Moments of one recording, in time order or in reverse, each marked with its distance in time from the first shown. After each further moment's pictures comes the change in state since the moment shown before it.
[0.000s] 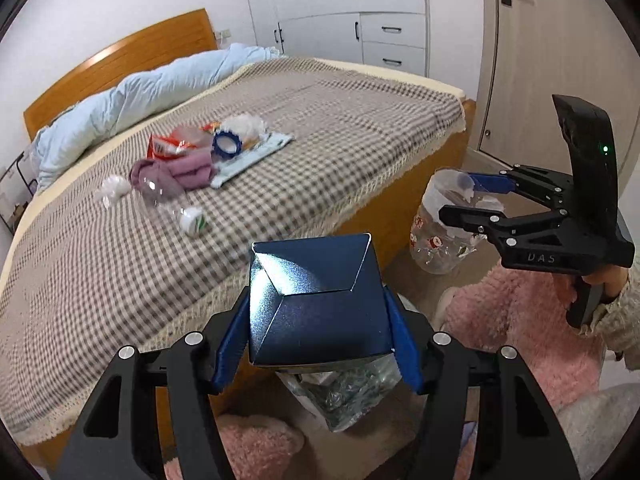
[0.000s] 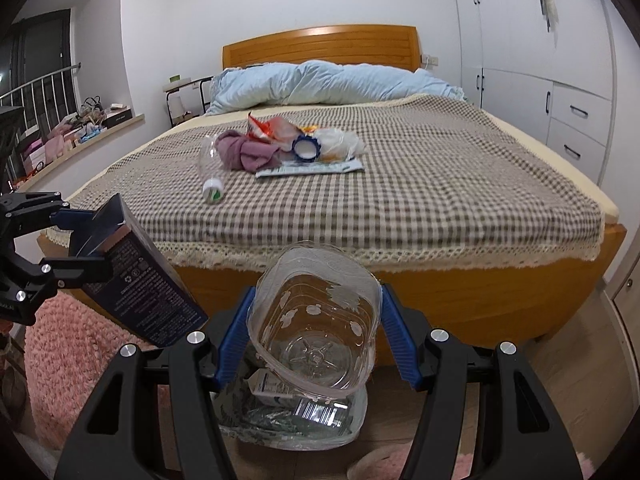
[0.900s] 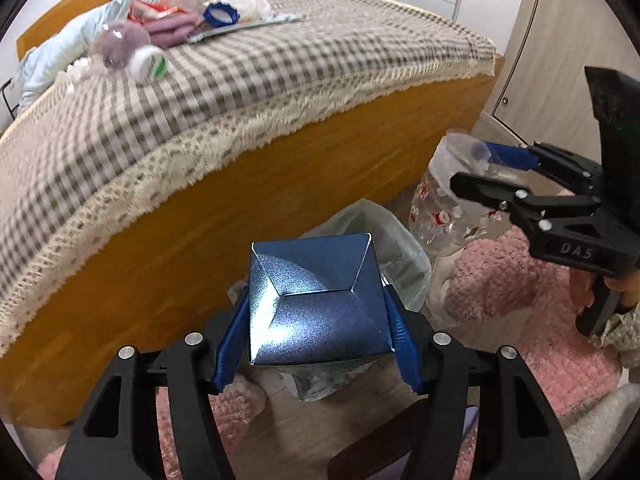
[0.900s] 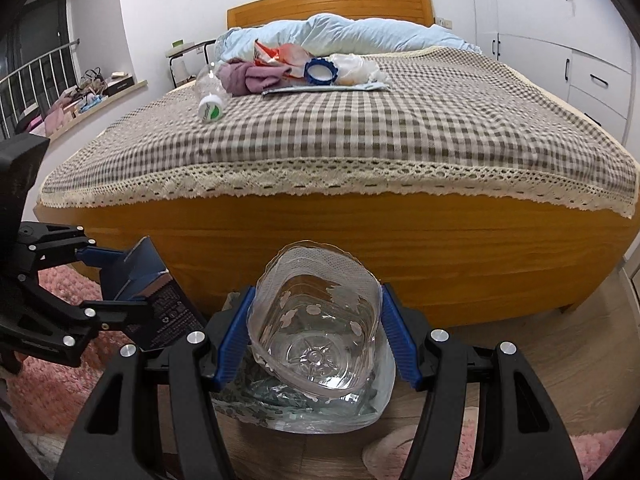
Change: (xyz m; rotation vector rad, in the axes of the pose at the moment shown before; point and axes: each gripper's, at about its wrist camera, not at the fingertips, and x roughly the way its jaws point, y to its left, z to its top) left arm 0.105 0.004 -0.073 -0.129 0.209 -0.076; right arm 0.063 0.010 -0.053 -0.002 0.125 0.034
